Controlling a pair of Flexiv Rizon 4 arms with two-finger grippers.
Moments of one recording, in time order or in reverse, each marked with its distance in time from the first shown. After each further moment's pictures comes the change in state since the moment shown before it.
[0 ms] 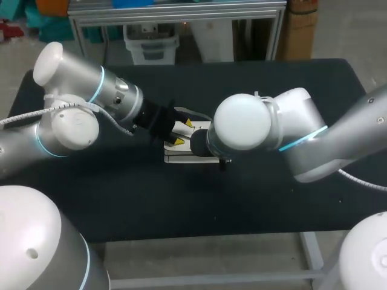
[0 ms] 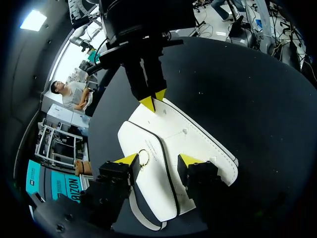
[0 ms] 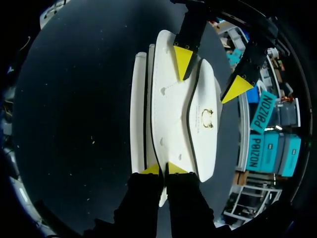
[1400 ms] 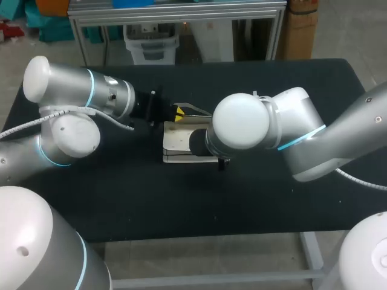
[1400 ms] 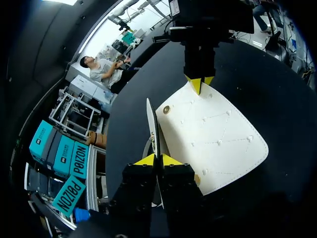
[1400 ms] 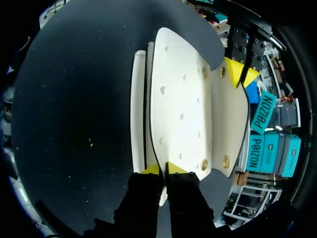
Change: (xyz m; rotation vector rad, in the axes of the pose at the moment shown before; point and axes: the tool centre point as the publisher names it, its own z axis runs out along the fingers) left arm -0.036 0.043 -0.022 -0.075 -0.189 -0.260; right arm -0.002 0.002 0.002 -0.001 0.000 0.000
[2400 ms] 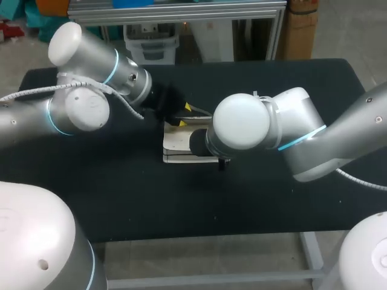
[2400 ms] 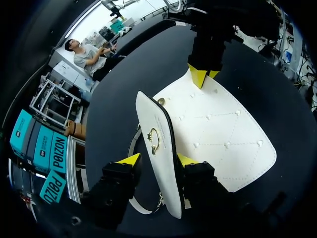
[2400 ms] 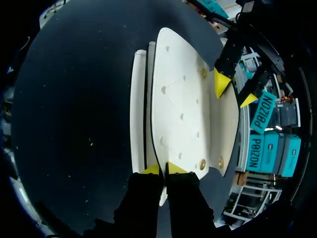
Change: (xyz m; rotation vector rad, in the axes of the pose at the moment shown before) left arm 0.002 0.007 0.030 -0.089 0.200 -0.064; right arm 0.000 -0.001 0.000 0.000 0.000 0.000
